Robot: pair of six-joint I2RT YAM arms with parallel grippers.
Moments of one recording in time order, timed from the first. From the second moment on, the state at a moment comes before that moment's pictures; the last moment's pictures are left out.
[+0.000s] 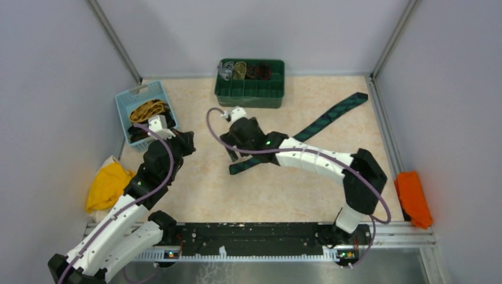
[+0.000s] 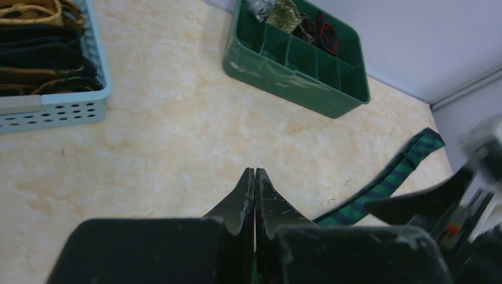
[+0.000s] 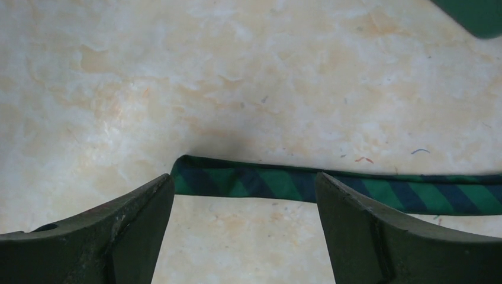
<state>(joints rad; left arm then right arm) -0.56 0.68 0.63 -0.12 -0.46 -0.57 0.94 1.61 1.29 -0.38 0.29 0.23</state>
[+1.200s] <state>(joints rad) -0.56 0.51 0.61 -0.63 -0.99 -1.05 1.15 1.99 1.39 -0.39 0.43 0.41</state>
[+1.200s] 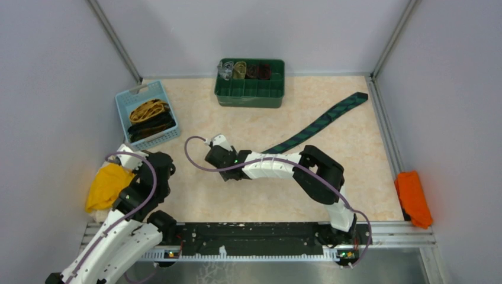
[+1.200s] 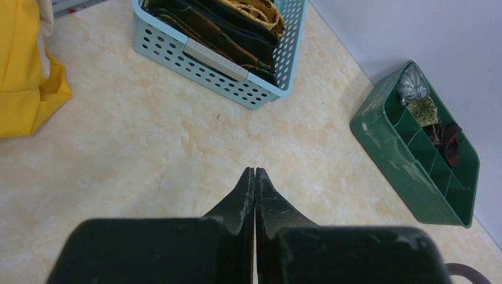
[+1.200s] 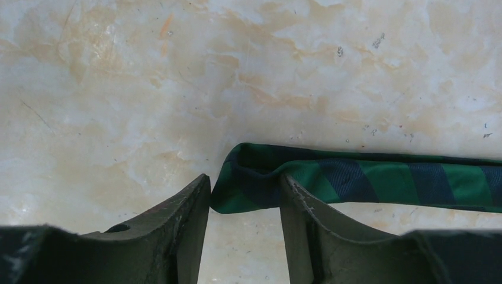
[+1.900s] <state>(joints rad) -0.56 0.51 0.59 -0.59 -0.99 -1.01 1.10 1.97 1.33 -0.27 0.13 0.37</state>
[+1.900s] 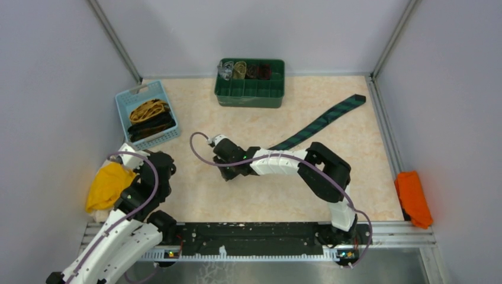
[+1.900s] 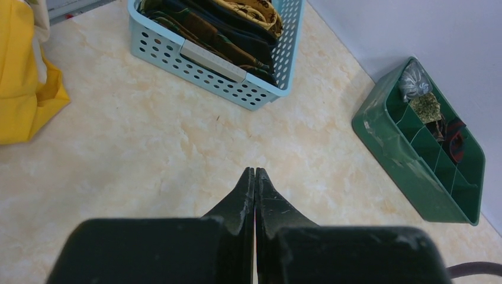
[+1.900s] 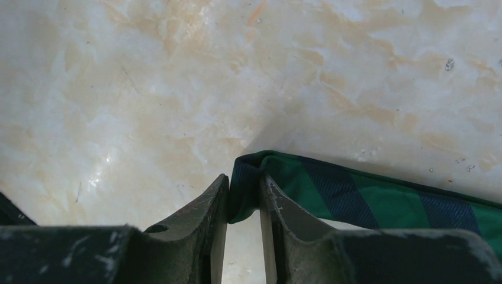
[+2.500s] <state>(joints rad) -0.56 0.69 0.53 -0.32 -0.84 -0.86 0.84 1.89 1.17 -0.04 -0.47 0.46</state>
